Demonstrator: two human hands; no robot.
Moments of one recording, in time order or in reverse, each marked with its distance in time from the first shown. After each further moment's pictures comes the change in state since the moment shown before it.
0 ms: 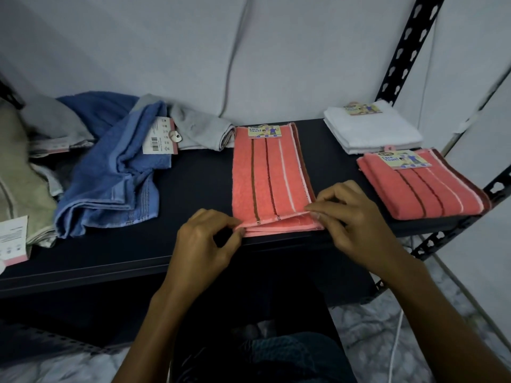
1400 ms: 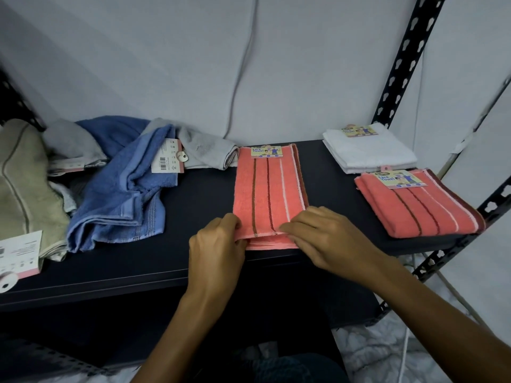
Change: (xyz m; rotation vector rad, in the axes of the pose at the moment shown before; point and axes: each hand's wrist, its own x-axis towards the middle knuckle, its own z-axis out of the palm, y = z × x) left_hand 0.017 0.032 0.009 0.255 0.101 -0.172; right_hand 0.020 -0.004 0.011 -0.159 -0.190 -0.338
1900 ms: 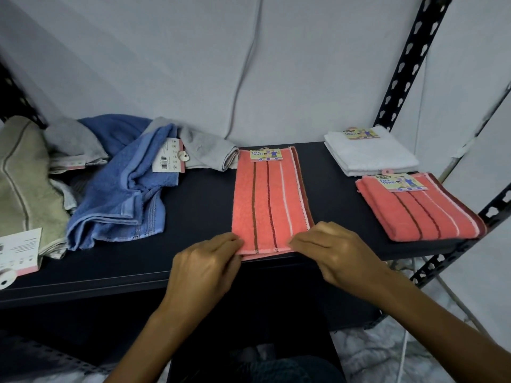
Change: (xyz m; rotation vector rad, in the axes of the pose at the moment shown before) left_hand -0.021 -0.031 -0.011 0.054 -0.085 0.328; right_hand -0.024 -0.004 0.003 -0.010 0.026 -0.037
